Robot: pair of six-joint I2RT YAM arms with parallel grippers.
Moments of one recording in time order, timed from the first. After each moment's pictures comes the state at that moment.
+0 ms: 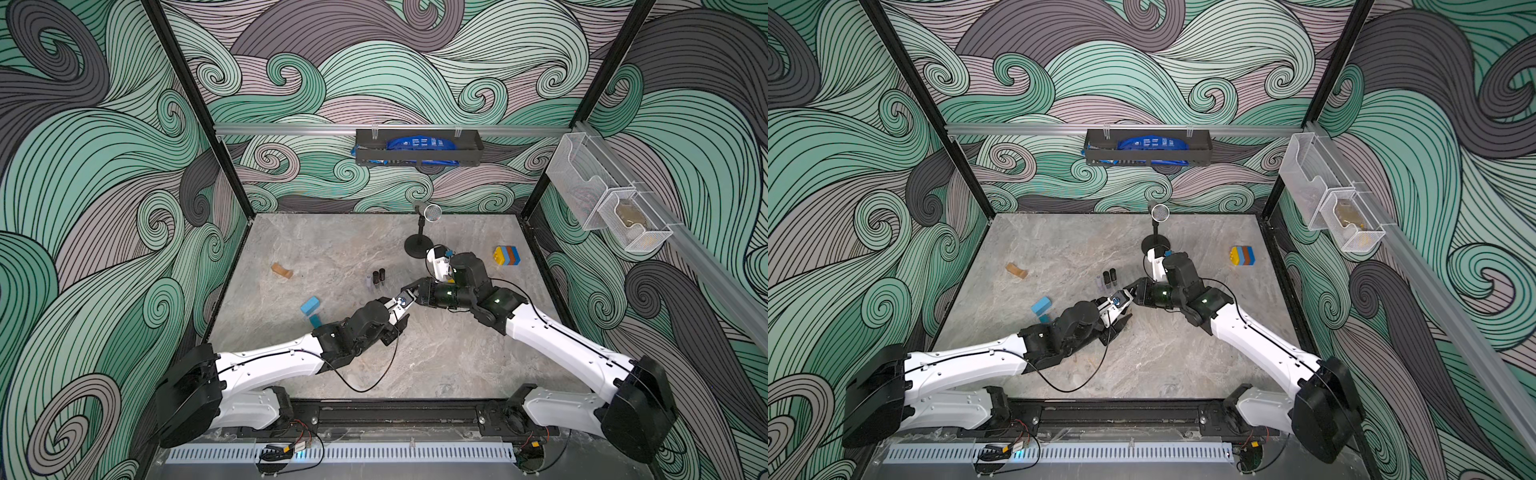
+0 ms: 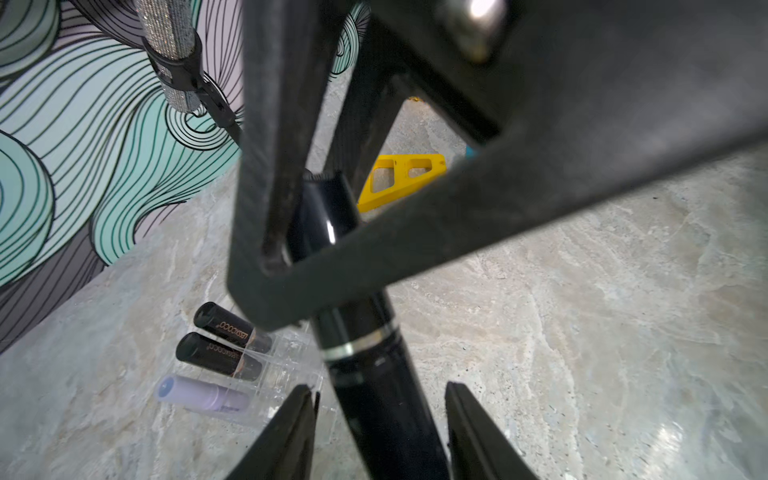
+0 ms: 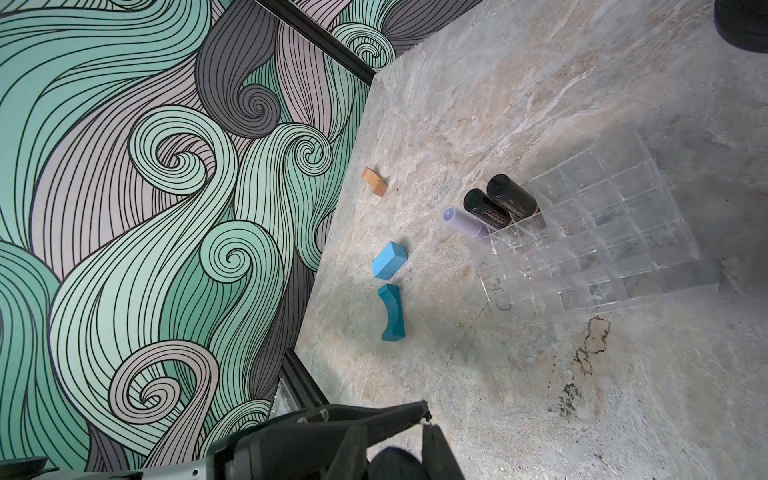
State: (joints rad) left arm -1.05 1.24 0.69 0.08 -0.32 0.12; right arm 0.62 1.23 0.90 -0.23 -0.44 0.79
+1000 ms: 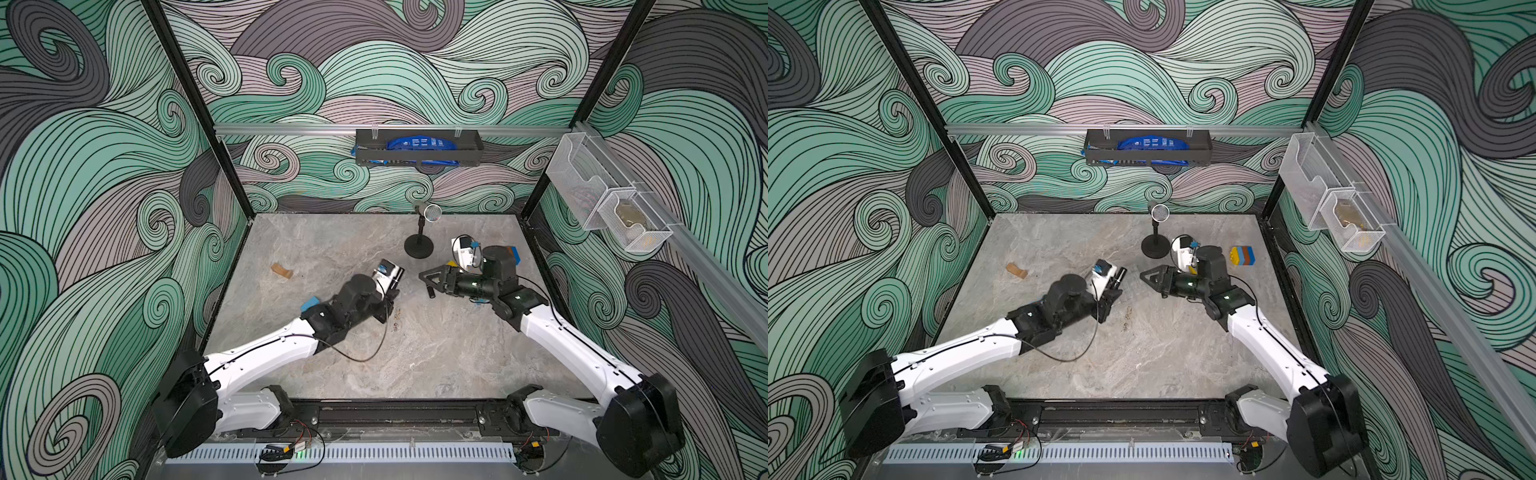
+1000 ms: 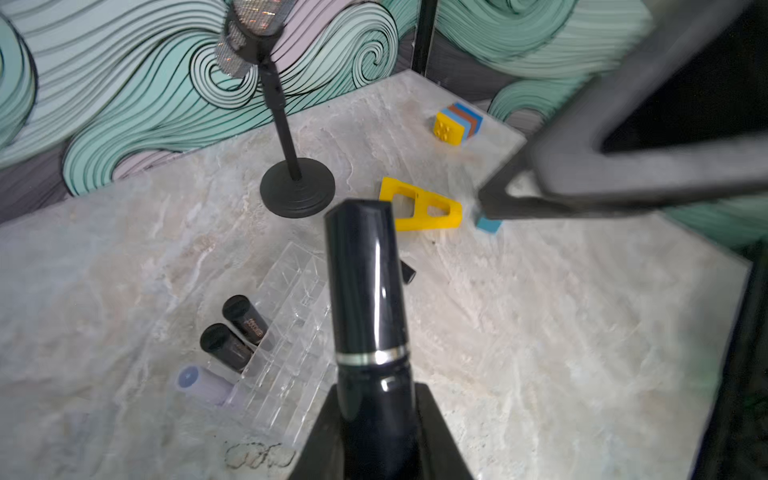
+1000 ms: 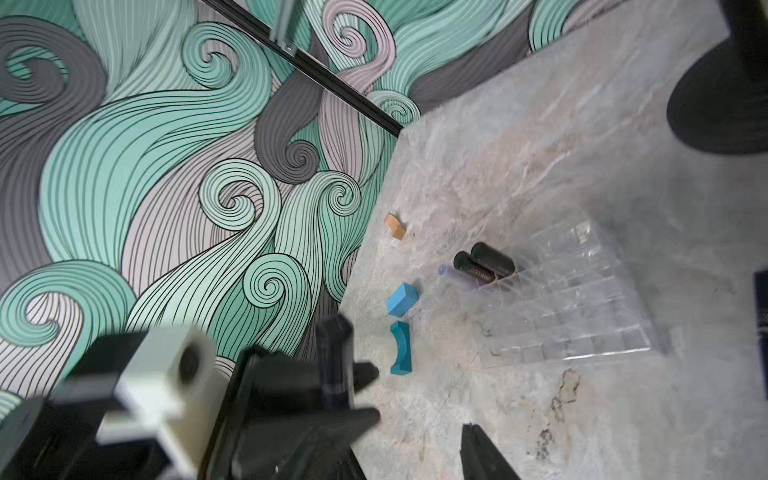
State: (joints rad) left arm -0.76 1.22 0.81 -0.04 0.02 -0.19; right arm 0.33 1.14 0.78 -0.06 -0.75 0.70
